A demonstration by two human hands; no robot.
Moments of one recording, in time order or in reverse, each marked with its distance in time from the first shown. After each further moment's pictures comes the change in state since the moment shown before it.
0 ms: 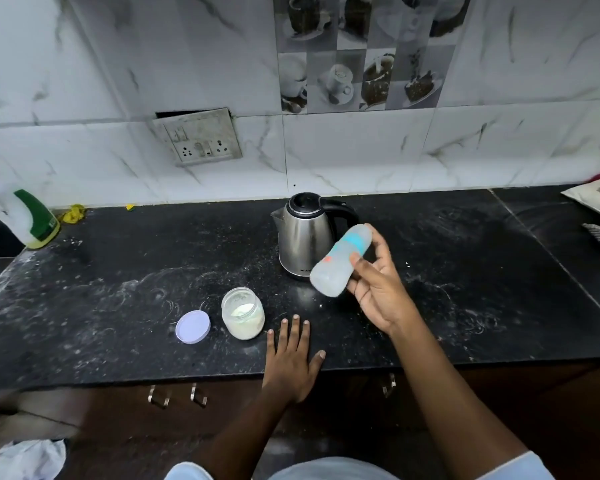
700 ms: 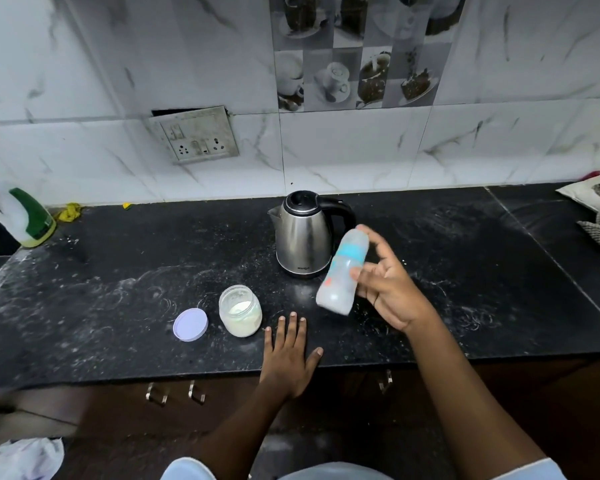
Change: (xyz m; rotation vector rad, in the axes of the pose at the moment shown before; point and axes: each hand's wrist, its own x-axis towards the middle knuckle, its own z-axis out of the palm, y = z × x) left_hand 0.001 0.001 -0.007 0.002 -0.057 -0.023; right_hand -0.010 -0.013 -0.021 -0.162 -0.066 0.050
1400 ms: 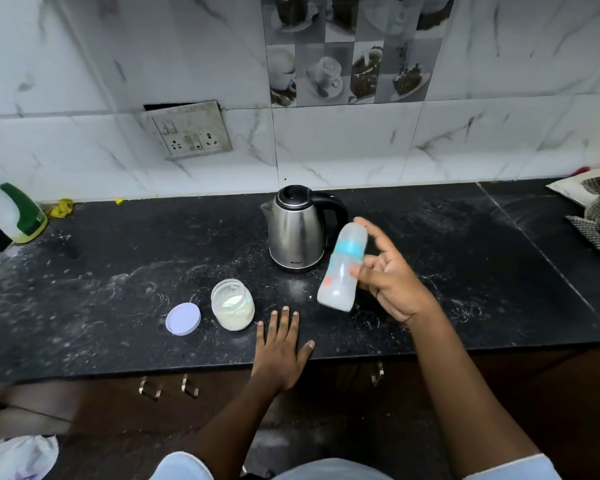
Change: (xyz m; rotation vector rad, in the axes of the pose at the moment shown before) left_hand -0.001 -0.001 0.005 -0.020 0.028 -0.005; right_hand -0.012 -0.012 -0.009 -0.065 -0.014 -0.050
